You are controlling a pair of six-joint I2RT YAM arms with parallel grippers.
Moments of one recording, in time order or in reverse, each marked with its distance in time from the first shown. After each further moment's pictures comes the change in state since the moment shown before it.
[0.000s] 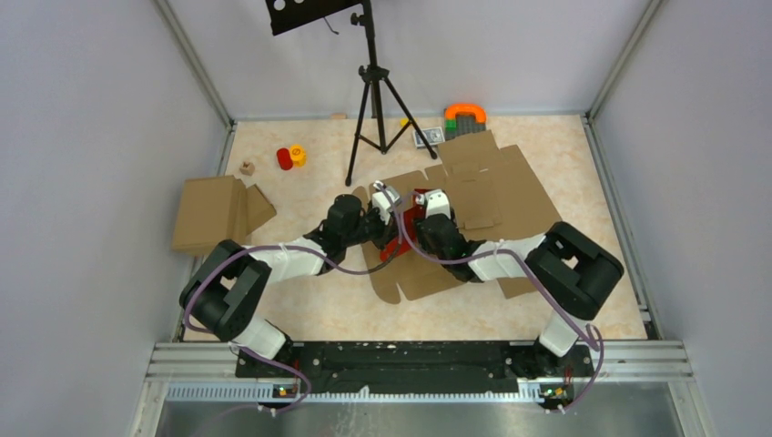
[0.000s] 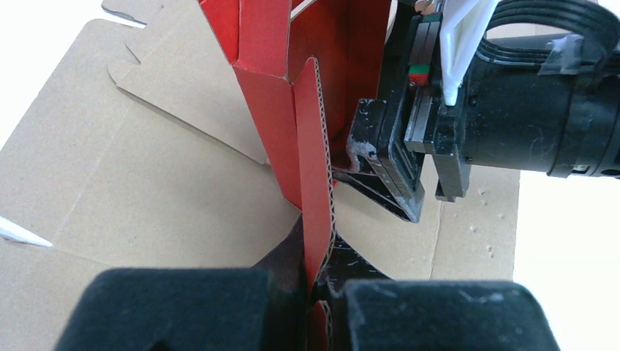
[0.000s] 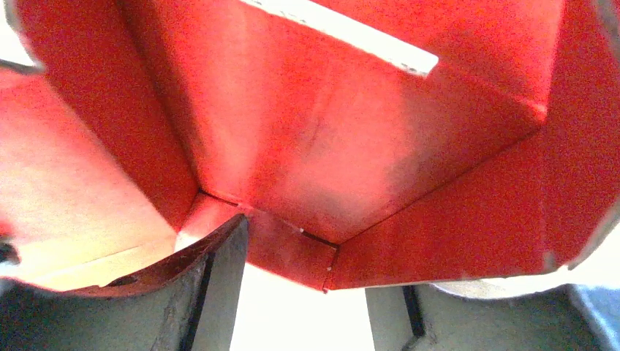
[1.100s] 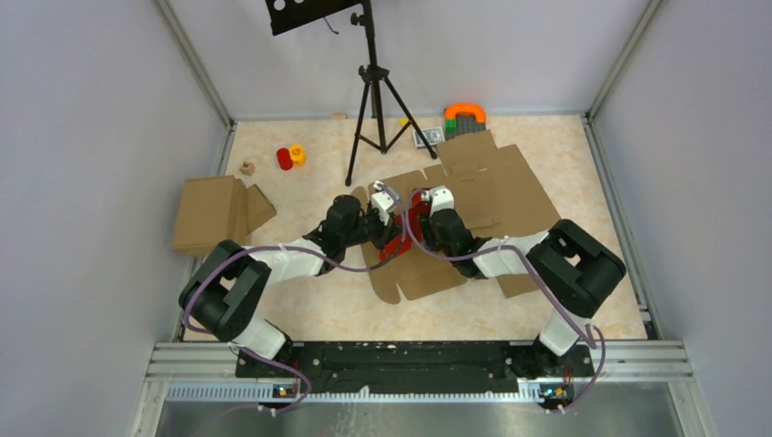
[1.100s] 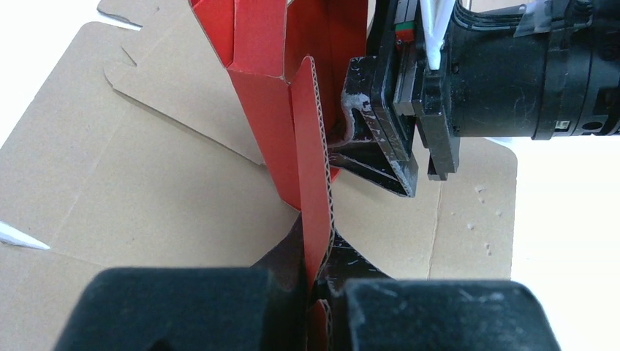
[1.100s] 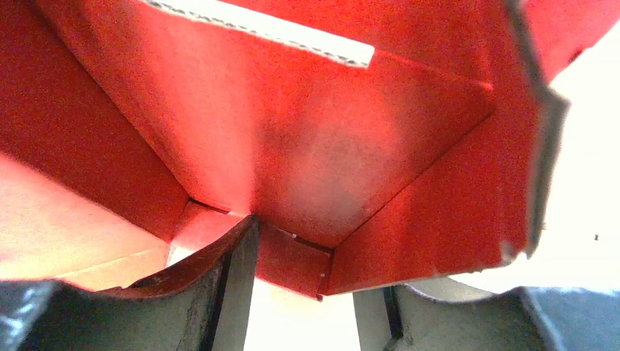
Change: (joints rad) left arm 0.001 -0.004 -0.011 0.016 0.010 0.006; right arm -0.065 -0.014 -0.021 0.030 -0.137 -0.010
